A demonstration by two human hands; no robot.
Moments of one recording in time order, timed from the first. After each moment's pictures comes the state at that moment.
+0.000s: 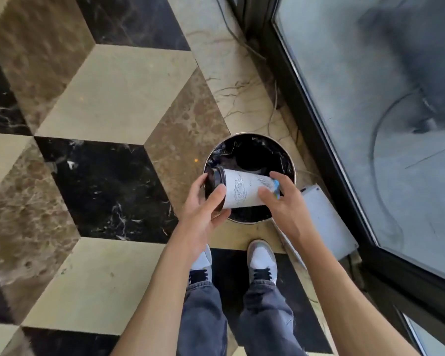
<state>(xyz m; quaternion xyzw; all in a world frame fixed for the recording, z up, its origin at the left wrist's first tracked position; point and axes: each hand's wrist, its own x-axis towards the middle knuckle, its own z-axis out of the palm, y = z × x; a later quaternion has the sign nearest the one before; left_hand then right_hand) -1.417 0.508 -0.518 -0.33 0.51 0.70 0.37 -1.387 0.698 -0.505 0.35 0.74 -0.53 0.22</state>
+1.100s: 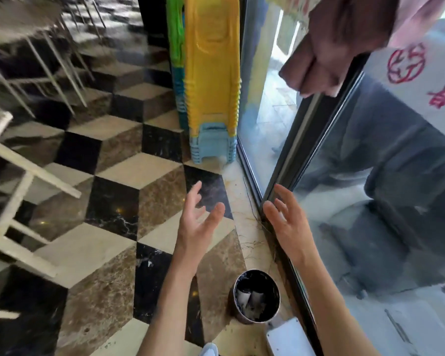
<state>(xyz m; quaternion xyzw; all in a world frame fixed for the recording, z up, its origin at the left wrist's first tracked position) -1.454 0.394 0.065 -0.06 0.73 0.68 -0.01 -1.463 0.589 0.090 0.07 0.81 -0.59 -0.01</state>
